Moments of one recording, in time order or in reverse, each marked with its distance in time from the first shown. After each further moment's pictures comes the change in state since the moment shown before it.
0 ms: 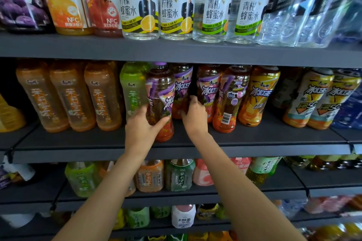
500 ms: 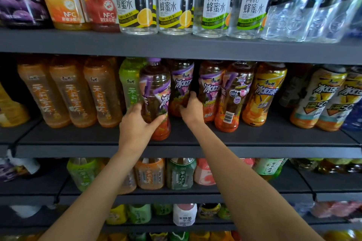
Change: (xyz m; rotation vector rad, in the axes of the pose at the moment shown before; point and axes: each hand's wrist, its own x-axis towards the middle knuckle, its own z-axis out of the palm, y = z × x) left_hand -0.001 0.006 -0.006 0.042 0.023 -0.042; right_hand 0.021 0.003 0.006 0.265 -0.129 0.074
